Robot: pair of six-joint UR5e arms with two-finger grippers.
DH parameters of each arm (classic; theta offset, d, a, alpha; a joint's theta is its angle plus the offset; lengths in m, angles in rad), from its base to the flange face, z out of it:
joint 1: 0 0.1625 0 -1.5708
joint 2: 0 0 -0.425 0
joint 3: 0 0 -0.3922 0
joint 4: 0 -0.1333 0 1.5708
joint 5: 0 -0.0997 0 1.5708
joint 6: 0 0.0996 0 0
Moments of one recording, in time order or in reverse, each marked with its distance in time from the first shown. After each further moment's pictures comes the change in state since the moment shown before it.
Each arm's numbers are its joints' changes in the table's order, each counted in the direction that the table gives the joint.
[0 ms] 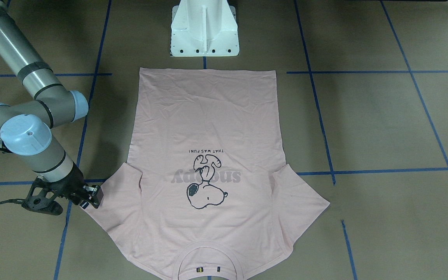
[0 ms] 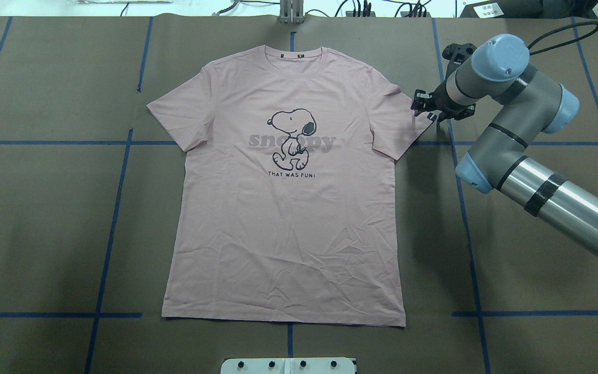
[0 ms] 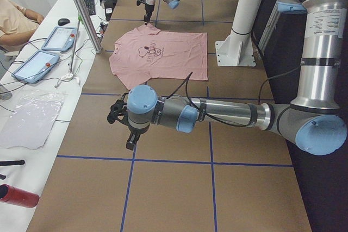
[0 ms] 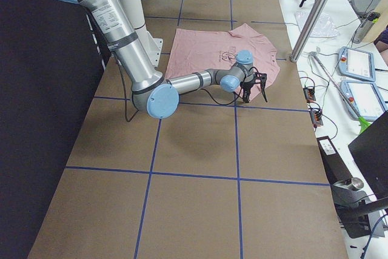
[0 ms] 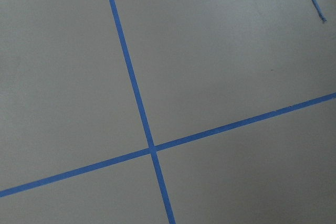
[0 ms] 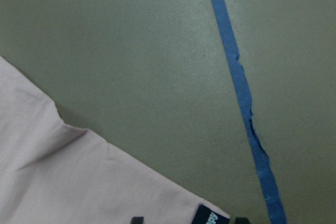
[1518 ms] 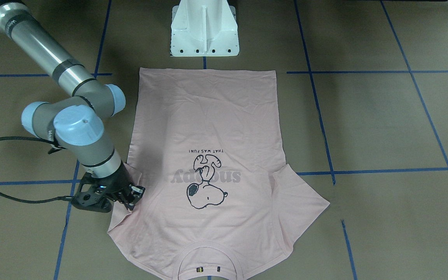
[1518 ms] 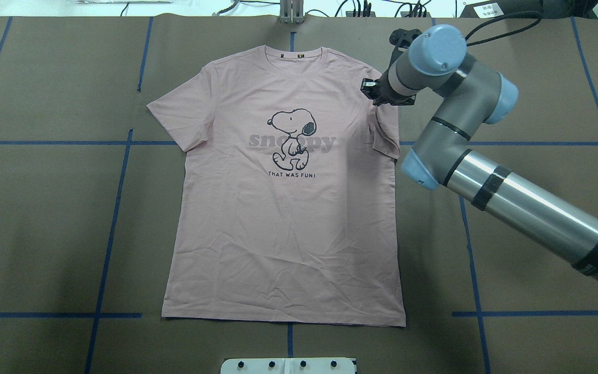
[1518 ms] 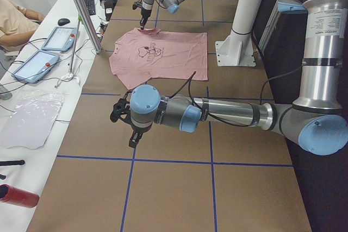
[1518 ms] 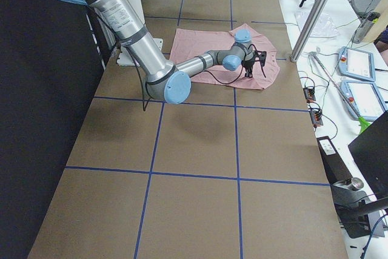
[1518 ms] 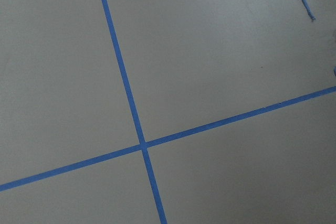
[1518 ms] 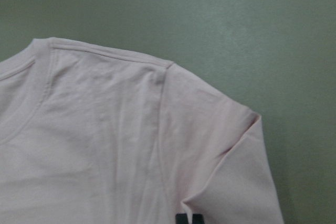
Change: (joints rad) left arm -0.001 -0.017 0.027 0.001 0.033 -0.002; right arm -0.103 -0.203 0.049 0.030 0.137 0.129
